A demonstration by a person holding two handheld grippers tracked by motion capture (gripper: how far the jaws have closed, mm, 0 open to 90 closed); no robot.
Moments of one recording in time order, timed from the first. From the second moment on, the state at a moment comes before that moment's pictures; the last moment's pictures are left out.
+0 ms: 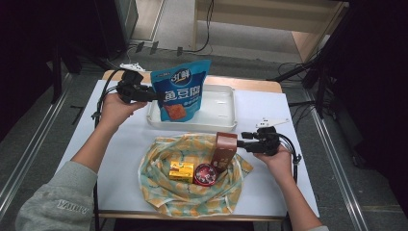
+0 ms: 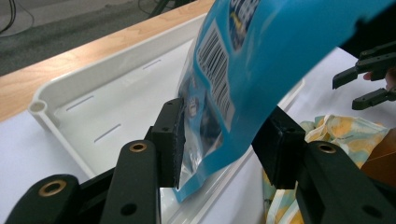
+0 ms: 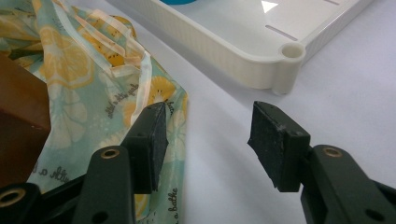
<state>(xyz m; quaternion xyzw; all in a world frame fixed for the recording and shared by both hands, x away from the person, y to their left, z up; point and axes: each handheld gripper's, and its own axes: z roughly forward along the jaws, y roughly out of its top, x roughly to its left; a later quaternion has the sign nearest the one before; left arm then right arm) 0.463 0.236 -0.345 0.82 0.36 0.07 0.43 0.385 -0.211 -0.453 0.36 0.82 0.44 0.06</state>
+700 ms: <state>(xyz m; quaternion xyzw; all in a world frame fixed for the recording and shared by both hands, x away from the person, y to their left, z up) 0.457 0.247 -0.390 0.83 0.38 0.05 0.41 0.384 -0.211 -0.453 0.36 0.82 0.44 0.06</state>
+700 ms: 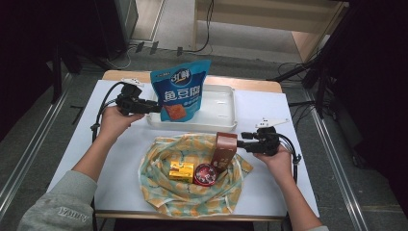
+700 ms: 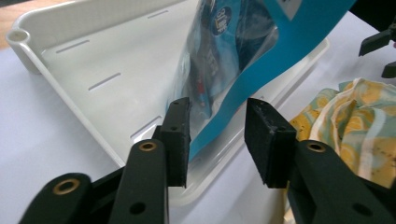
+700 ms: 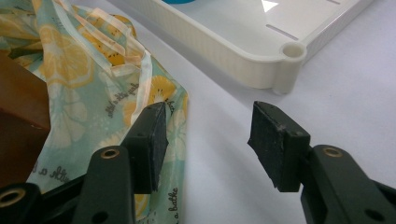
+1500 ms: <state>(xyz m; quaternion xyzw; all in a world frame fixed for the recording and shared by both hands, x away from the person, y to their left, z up) 0.463 0.226 -0.401 0.81 0.42 0.02 0.42 0.385 -0.210 -0.453 0.36 0.82 0.44 0.06</state>
